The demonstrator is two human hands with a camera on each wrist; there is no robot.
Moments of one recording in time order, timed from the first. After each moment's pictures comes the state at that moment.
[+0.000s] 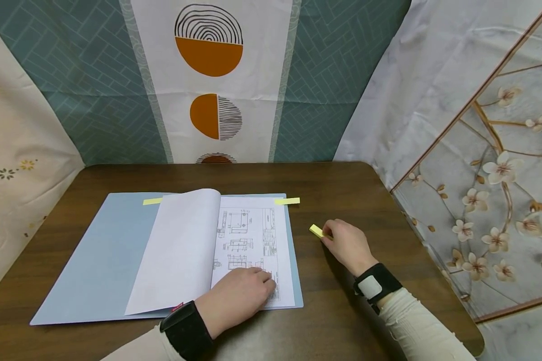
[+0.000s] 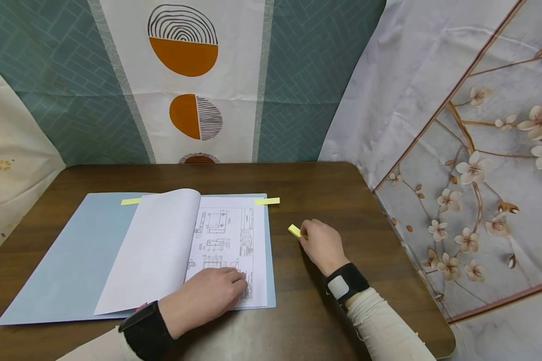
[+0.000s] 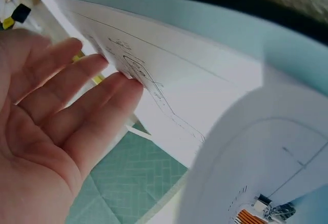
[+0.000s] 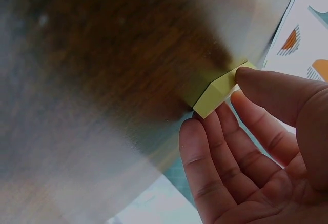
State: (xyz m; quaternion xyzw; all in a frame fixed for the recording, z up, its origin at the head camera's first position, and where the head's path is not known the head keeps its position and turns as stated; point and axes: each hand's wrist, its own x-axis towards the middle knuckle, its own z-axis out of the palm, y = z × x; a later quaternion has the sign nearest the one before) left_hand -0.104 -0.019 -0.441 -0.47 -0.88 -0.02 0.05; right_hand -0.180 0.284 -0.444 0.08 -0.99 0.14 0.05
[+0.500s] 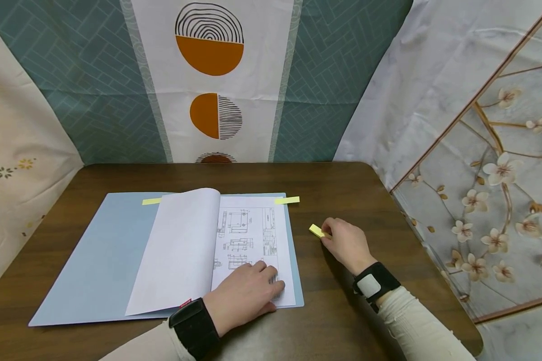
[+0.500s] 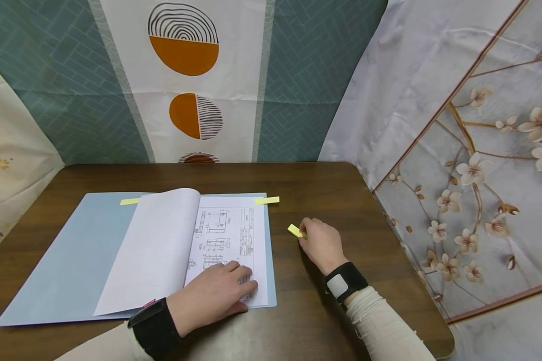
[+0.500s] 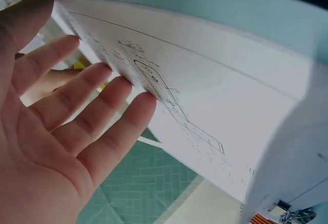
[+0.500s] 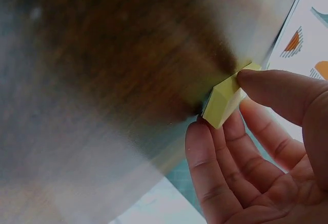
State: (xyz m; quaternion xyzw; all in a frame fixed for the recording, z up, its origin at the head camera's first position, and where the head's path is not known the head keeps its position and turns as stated) left_hand -0.107 -0.011 -0.439 -0.48 -0.88 -0.01 0.03; right_hand -0.184 0.284 -0.447 0.08 -0.99 0.13 0.06
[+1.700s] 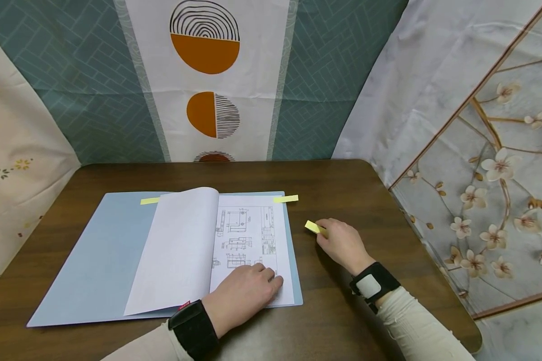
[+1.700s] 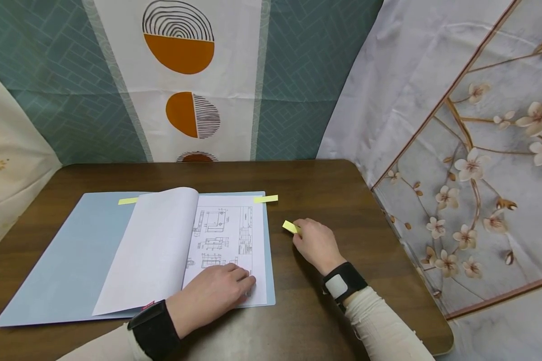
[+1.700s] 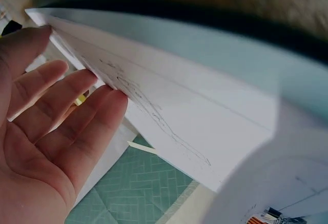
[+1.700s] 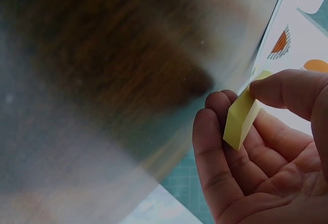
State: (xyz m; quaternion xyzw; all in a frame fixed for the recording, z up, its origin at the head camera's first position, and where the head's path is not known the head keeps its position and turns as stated) left_hand -0.108 -0.008 -0.447 -0.48 -0.88 0.00 0.07; right_hand -0.179 0.274 -0.441 0.08 -0.98 0.16 0.04
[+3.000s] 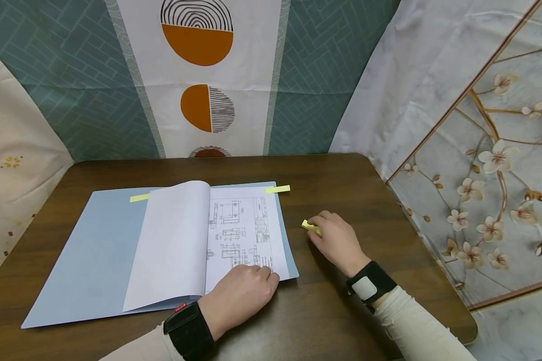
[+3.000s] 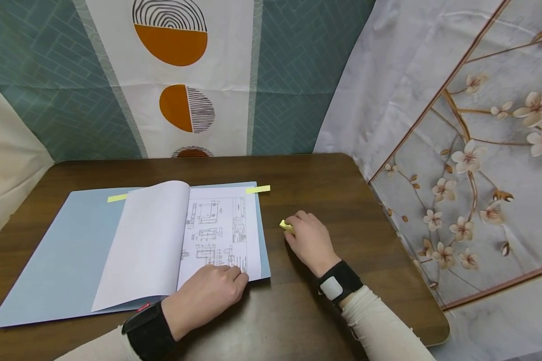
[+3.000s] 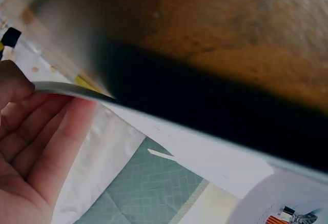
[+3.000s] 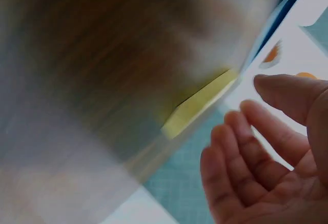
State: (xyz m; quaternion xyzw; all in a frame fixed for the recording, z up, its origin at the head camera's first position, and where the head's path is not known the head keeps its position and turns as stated) left_hand -0.099 -0.008 -0.447 -0.50 -0.85 0.02 0.18; right_hand -0.168 0.265 -0.442 0.12 -0.98 0.15 0.07
